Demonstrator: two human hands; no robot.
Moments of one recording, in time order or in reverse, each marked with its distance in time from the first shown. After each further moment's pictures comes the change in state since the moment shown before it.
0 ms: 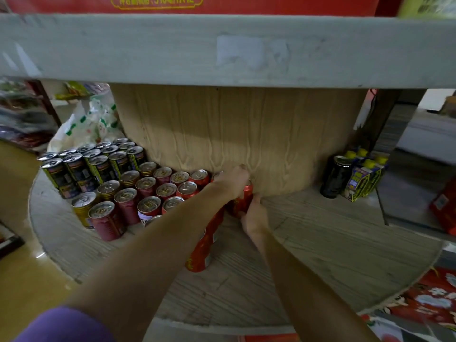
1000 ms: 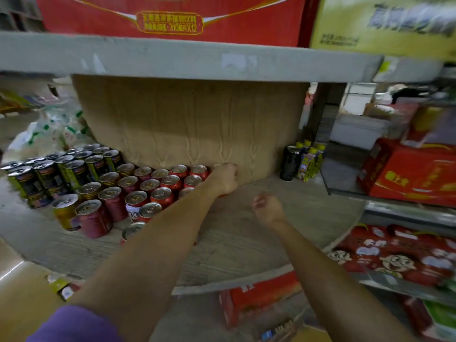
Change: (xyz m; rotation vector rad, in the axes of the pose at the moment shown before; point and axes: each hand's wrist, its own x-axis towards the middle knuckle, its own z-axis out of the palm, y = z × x) left_hand -0.061 0.026 -0.002 -0.251 0.100 0.206; right_hand -0.091 0.022 -0.098 -0.077 0.081 0.088
